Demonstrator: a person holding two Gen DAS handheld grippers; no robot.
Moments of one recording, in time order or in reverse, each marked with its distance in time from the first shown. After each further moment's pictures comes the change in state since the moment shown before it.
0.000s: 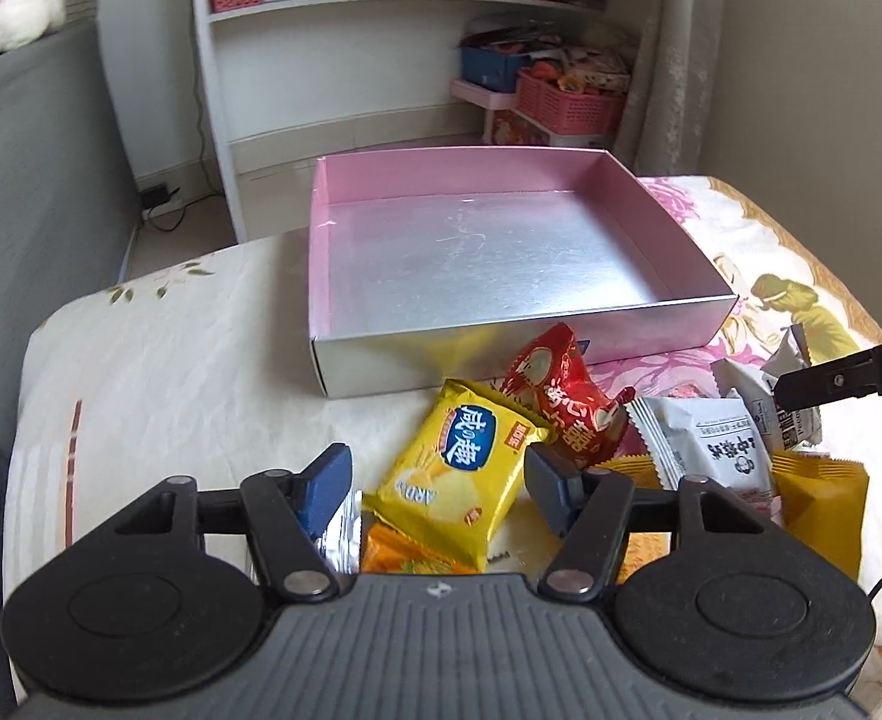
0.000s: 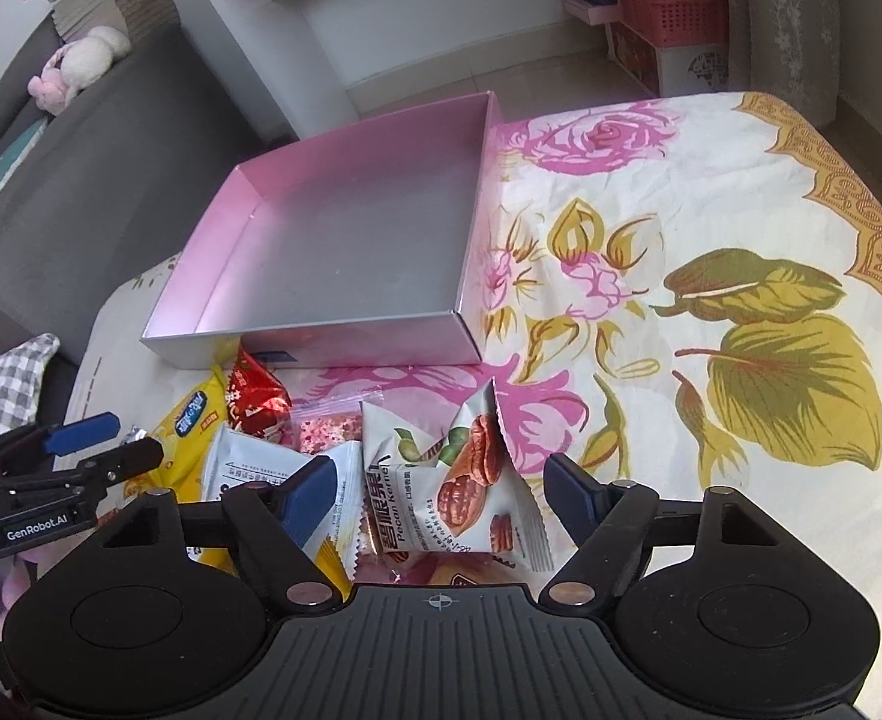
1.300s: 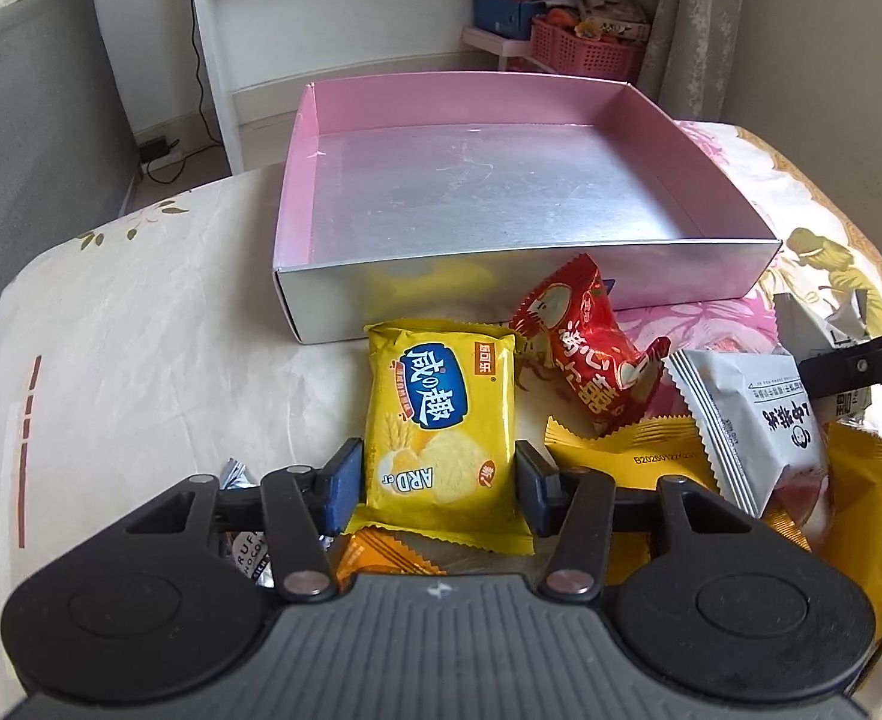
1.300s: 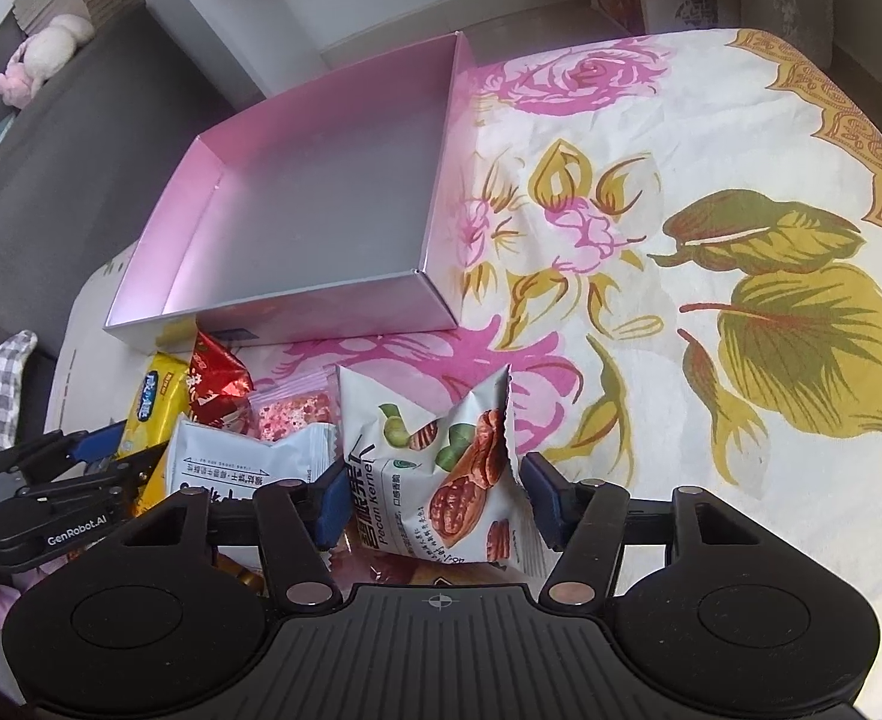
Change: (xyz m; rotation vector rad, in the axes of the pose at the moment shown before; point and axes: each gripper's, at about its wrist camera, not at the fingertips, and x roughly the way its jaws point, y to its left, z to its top) left arm 0.026 -0.002 -0.008 -0.013 0.091 0.038; right arm 0.019 -0.007 0.002 0.041 0.075 -0.002
